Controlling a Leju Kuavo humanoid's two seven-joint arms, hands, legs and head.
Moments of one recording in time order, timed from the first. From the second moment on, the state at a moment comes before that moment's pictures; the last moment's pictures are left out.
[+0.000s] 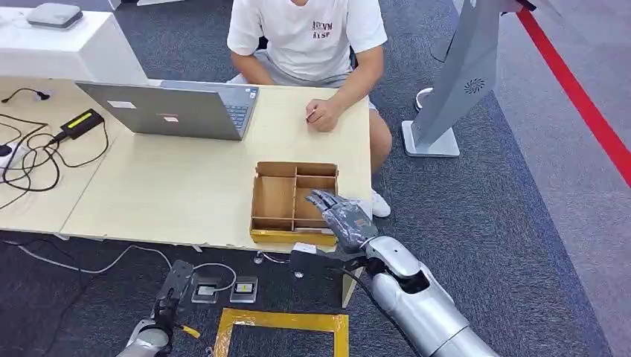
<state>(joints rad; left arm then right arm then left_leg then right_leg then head) -0.26 0.19 -0.35 -0.46 0.04 0.29 -0.10 -0.55 -0.01 0.77 -0.97 1.01 0.04 -0.06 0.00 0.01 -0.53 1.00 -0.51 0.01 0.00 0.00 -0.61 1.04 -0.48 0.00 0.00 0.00</state>
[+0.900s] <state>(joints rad) -0.26 0.19 -0.35 -0.46 0.03 0.29 -0.10 -0.55 -0.01 0.77 -0.95 0.98 0.07 -0.07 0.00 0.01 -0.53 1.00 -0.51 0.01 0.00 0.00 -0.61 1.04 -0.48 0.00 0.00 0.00</state>
